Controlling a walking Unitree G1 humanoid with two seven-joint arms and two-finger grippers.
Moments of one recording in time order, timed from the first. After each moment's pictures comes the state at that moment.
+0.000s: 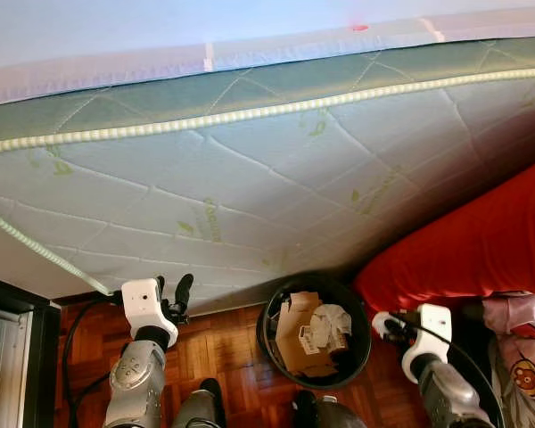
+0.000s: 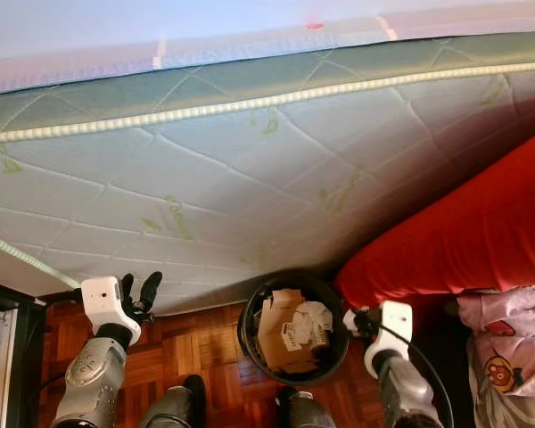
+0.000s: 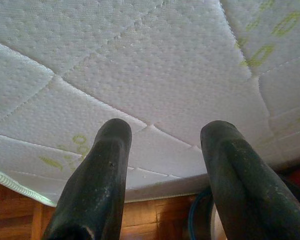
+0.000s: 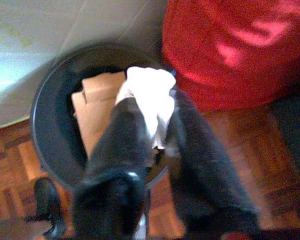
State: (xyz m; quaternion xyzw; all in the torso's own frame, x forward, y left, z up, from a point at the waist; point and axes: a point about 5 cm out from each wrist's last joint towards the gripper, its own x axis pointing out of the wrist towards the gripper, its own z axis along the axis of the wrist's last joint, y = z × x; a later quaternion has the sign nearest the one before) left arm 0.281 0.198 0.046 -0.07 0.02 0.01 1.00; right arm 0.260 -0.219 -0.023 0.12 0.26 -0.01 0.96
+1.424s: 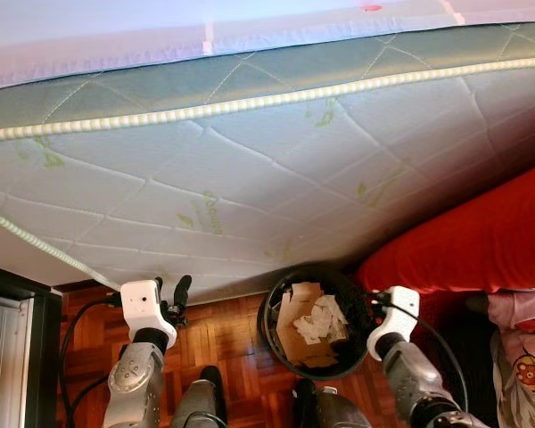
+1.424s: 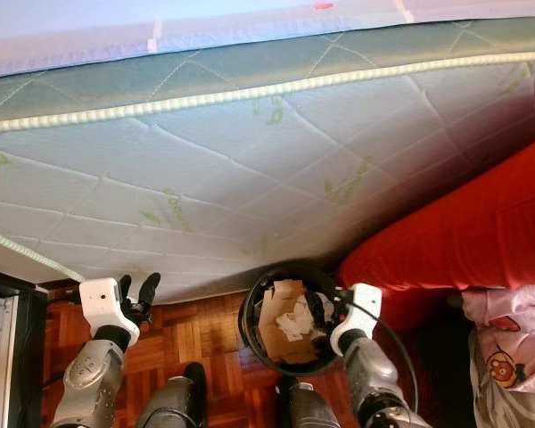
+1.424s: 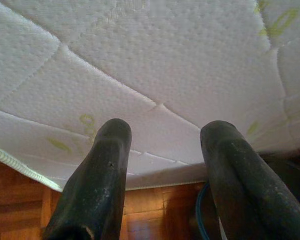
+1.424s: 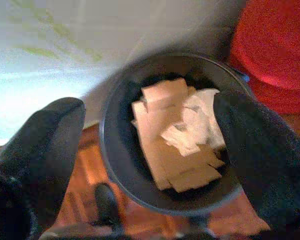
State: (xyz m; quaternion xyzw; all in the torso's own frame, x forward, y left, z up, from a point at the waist) left arm 0.278 0.198 0.044 -0.06 0.03 0.01 1.00; right arm 0.287 -0.170 -0.009 0.19 0.23 0.03 0.95
